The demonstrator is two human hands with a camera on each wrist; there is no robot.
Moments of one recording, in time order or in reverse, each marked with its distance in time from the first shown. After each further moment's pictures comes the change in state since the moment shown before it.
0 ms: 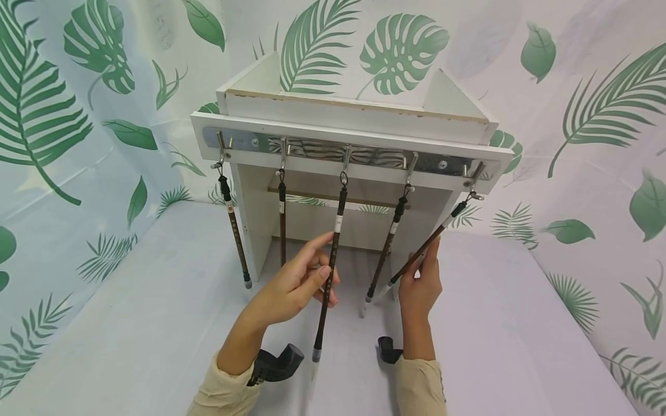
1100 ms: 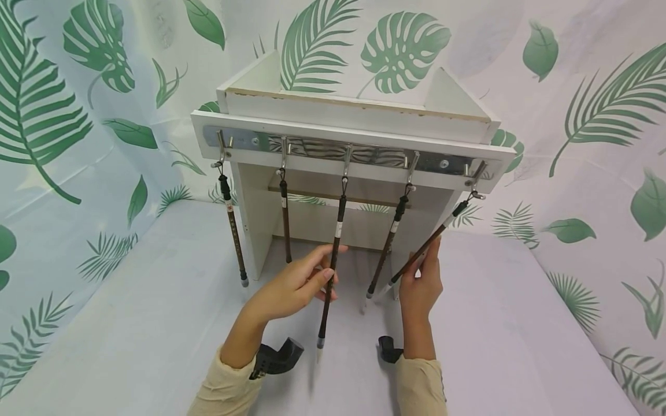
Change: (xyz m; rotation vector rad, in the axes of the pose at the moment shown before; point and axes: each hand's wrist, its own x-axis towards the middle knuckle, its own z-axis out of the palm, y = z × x) left_hand 0.006 -0.015 -0.004 0.128 -0.070 -0.118; right_hand 0.000 0.002 0.001 -0.004 0.015 -0.013
